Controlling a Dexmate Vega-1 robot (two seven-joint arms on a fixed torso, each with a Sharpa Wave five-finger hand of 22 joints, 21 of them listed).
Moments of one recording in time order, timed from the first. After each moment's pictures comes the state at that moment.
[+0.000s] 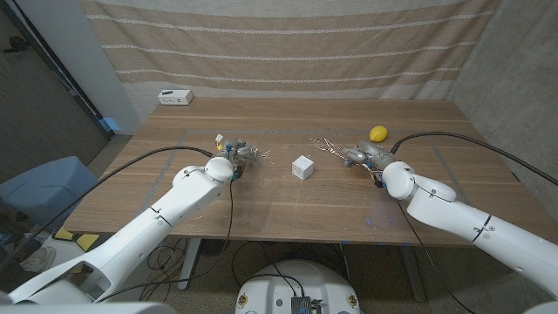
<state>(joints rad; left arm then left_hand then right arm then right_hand) 0.85 0.60 0.52 -1.85 -0.29 0.64 0.49 1.18 0.15 0.58 -0.16 0.23 0.82 0.08 0.37 0.28 0.84 -0.06 0.59 0.41 1.10 -0.11 0.42 0.27 0.84 -0.10 0.95 0.18 -0.87 -0.88 -0.67 -1.97 -0.21 -0.62 -0.10 0.24 0.14 0.47 0.02 0.22 1.03 0.08 0.27 0.18 0.79 0.06 0.27 0.19 0.43 -0.02 0.24 0.19 0.41 0.06 0.21 0.17</state>
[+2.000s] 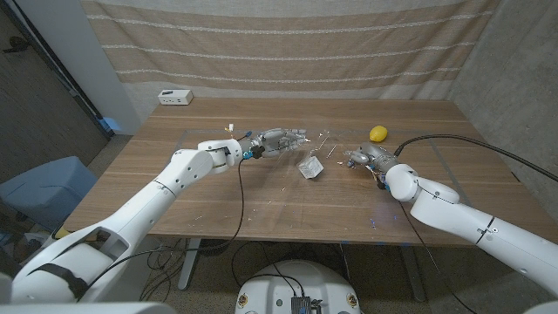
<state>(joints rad) 0.69 0.53 0.48 -1.60 -0.97 0.47 -0.19 1.24 0.09 0.65 -0.19 0.23 0.84 0.10 0.38 0.35 0.84 -0.03 0.61 0.41 1.16 -0.15 0.30 0.19 0.97 -0.15 1.06 0.17 -0.90 -0.91 -0.65 -1.95 -0.15 -0.60 -0.13 0.28 0.13 0.51 -0.01 0.22 1.01 0.06 0.22 0.18 0.77 0.06 0.24 0.19 0.43 -0.02 0.22 0.19 0.42 0.06 0.21 0.17</state>
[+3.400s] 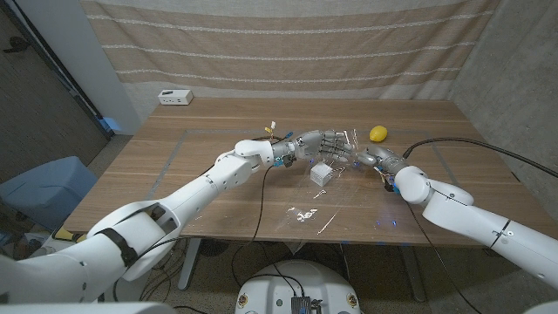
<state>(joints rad) 0.47 0.35 0.79 -1.18 -0.56 -0.15 -0.68 0.58 0.13 0.54 0.00 0.23 0.77 0.16 0.28 0.33 0.65 0.10 0.29 0.35 0.60 0.06 0.21 0.18 0.43 0.11 0.62 0.17 -0.96 -0.95 -0.58 -1.94 -0.08 -0.52 -0.16 0.28 0.13 0.51 -0.03 0.22 0.92 0.06 0.18 0.18 0.70 0.08 0.20 0.19 0.42 0.00 0.20 0.19 0.42 0.07 0.20 0.17</state>
